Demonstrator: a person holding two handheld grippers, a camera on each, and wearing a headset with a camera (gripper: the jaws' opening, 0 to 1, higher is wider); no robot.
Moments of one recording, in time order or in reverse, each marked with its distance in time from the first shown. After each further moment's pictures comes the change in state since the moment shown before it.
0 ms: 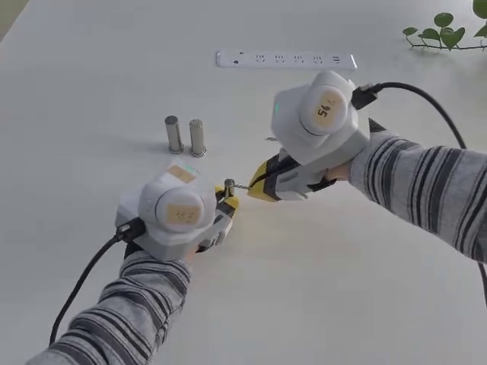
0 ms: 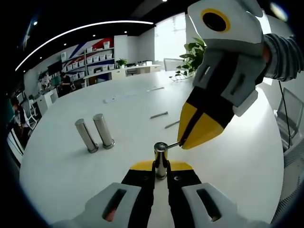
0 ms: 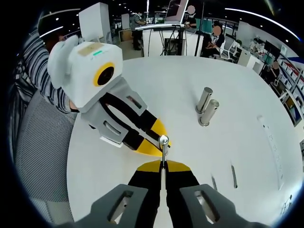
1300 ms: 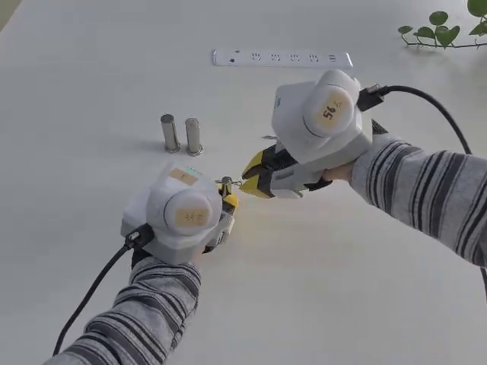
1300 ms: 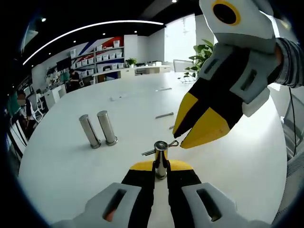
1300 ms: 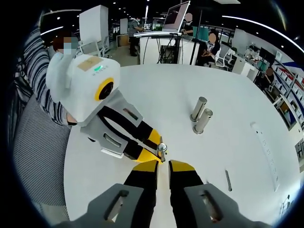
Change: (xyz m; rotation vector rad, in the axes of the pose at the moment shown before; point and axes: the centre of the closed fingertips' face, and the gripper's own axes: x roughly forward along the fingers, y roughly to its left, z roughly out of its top) left arm 0.003 0.000 -0.001 -0.051 -0.008 0.072; right arm -0.005 -0.008 0.009 -0.005 -0.077 -0.053
